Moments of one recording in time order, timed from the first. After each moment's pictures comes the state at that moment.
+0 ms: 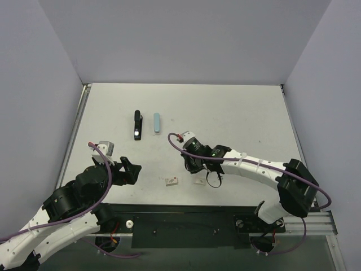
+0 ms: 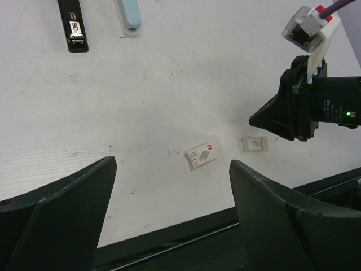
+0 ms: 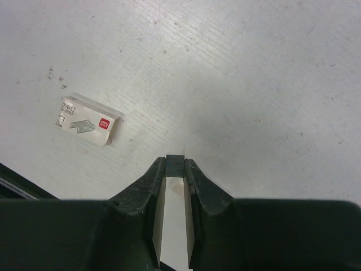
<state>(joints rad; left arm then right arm) -0.94 0.39 0.77 -0.80 -0.49 -0.62 0.94 1.51 0.95 -0.43 0.16 0.30</state>
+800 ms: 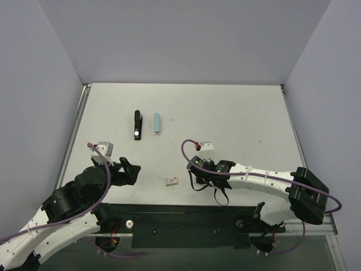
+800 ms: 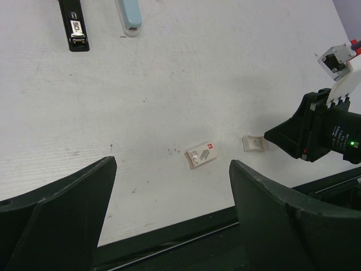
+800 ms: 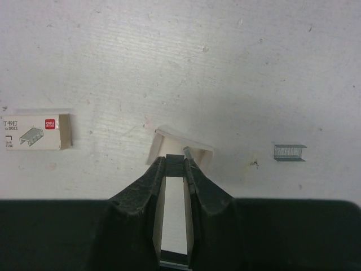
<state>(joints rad) -0.94 0.38 0.77 -0.81 -0.49 -0.62 1.07 1.36 0.76 -0.48 0.47 0.79</state>
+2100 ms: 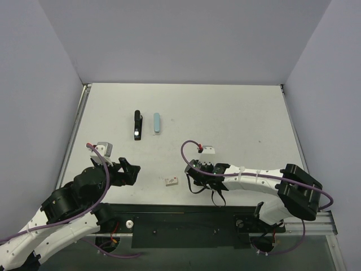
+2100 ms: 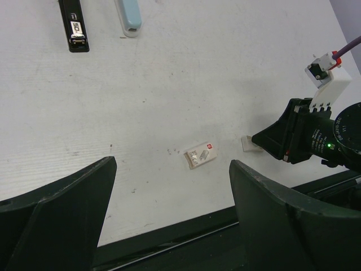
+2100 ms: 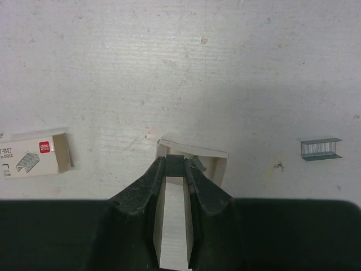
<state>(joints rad) -0.94 0.37 0.77 -0.81 -0.49 -0.62 1.08 1.43 0.71 -0.40 0.51 0.98</state>
